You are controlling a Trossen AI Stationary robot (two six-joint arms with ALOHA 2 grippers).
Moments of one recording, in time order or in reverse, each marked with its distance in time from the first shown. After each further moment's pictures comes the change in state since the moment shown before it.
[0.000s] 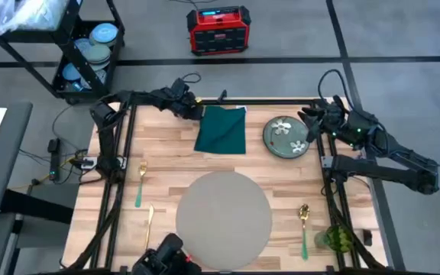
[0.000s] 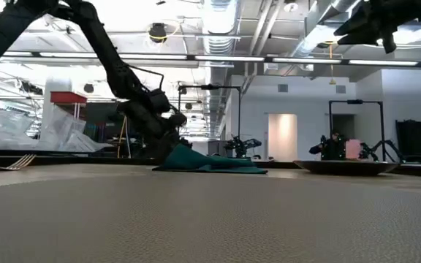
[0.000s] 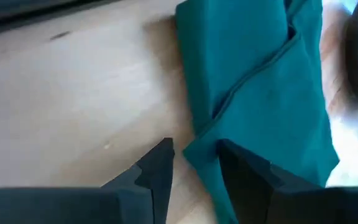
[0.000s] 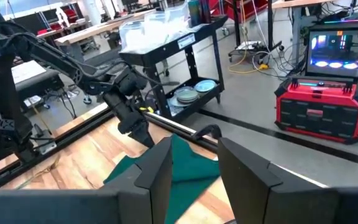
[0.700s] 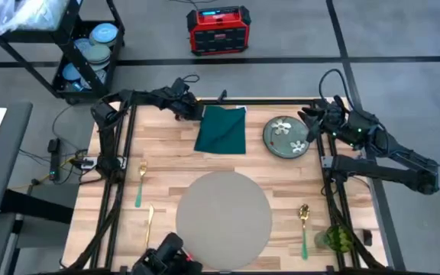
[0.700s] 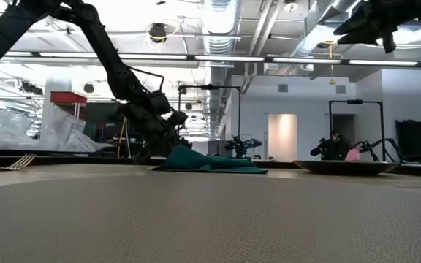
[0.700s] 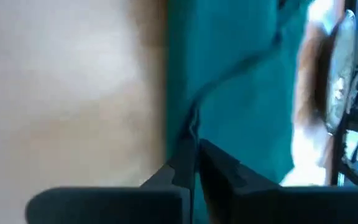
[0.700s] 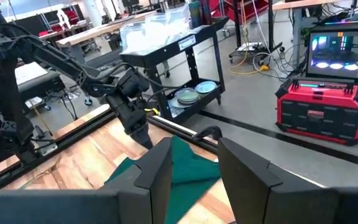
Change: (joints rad) left arm -0.012 -0.005 0.016 -0.014 0.077 -0.197; right arm 0.000 0.000 0.000 0.005 0.000 -0.002
